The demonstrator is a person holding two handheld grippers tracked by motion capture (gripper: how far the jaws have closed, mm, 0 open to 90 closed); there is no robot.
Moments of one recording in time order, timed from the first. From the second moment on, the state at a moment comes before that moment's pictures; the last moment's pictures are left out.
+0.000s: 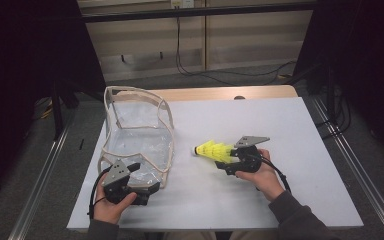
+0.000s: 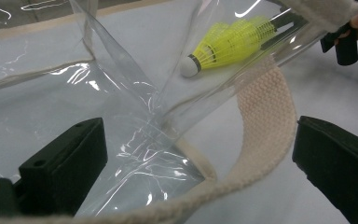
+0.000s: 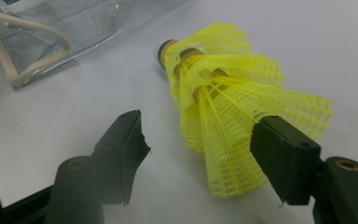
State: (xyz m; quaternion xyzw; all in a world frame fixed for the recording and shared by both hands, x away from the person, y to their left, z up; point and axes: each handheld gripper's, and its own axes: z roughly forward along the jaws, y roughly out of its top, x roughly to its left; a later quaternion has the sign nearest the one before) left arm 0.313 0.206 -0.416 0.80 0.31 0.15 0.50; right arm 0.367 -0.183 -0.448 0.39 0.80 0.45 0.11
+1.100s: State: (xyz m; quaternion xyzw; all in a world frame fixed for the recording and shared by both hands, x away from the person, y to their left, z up) left arm 0.313 0.206 -0.416 0.79 0.31 0.14 0.50; right arm 0.376 -0.161 -0.457 0.42 0.77 0.45 0.12
